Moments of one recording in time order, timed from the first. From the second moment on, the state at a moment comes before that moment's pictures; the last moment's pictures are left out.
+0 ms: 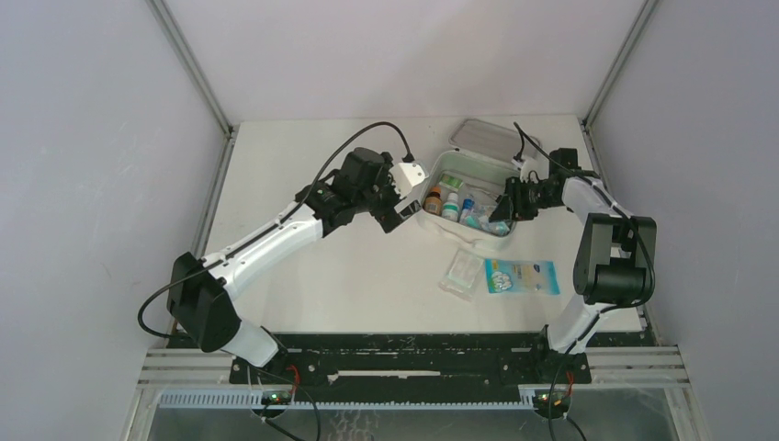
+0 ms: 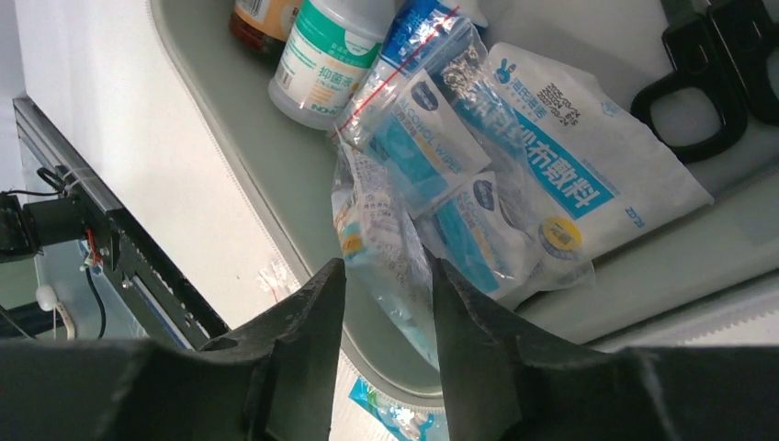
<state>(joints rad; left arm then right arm) -0.73 1.51 1.31 -0.43 0.07 0.41 -0.12 1.73 1.17 -0.67 -0.81 -0.18</state>
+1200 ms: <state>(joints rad) -0.73 1.46 1.27 -0.43 0.05 0.43 0.13 1.70 1.25 -0.69 -0.33 -0.41</state>
